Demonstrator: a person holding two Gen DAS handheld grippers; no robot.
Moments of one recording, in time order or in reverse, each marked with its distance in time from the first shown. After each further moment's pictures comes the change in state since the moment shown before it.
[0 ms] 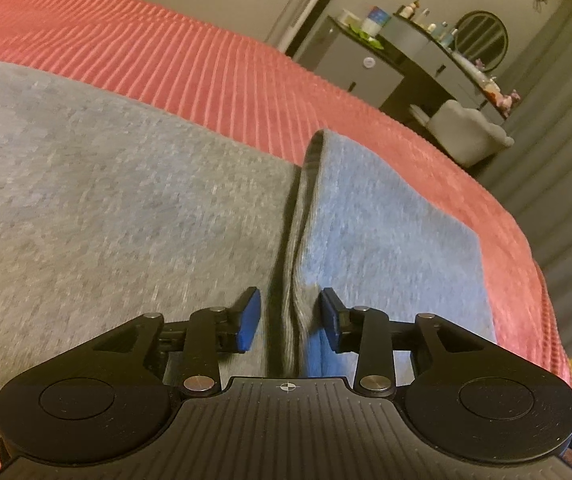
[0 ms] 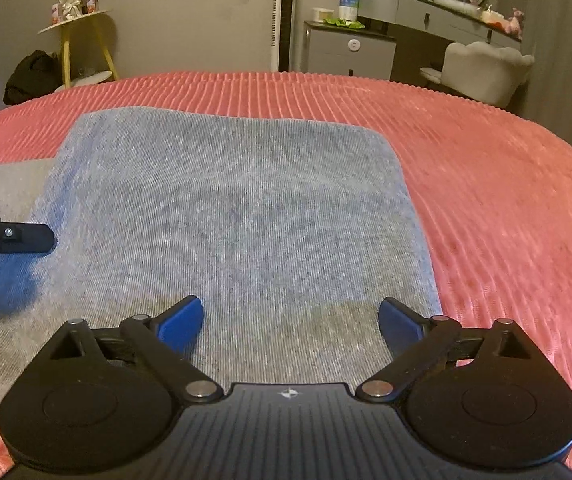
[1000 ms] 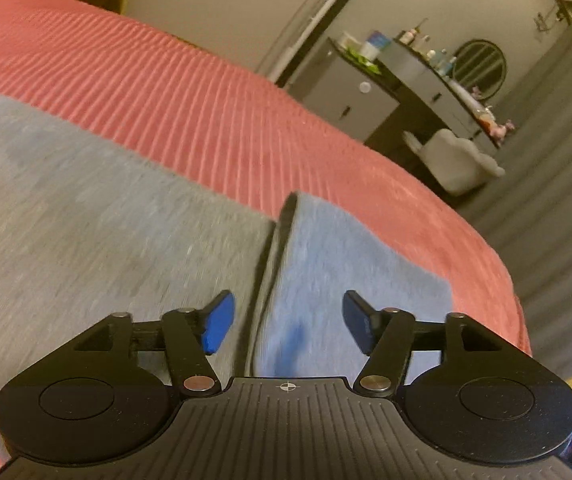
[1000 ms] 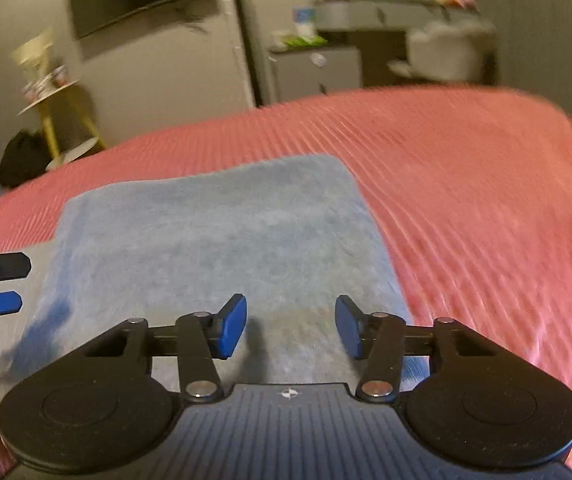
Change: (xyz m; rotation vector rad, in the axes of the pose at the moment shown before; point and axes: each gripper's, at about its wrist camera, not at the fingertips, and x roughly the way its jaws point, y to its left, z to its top) left arm -0.006 -0.019 0.035 -0.065 -0.037 -0.022; right arm -0.024 -0.039 0.001 0.262 -0.056 0.053
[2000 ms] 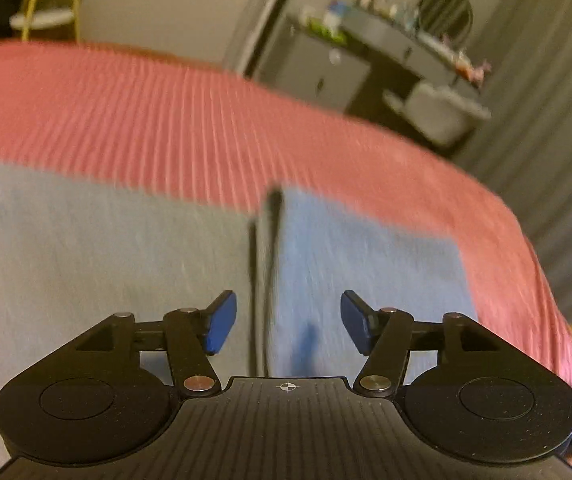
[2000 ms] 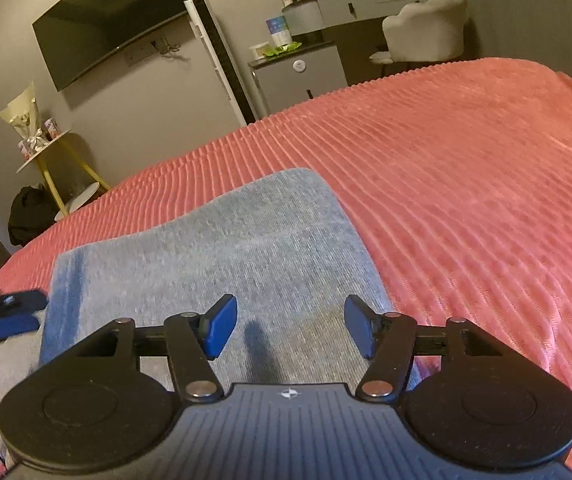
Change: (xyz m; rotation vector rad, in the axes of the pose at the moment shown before) left arm 0.003 -0.018 -0.011 0.198 0.095 0.012; right arm 0.007 -0.025 0.006 0.139 -0.043 0.060
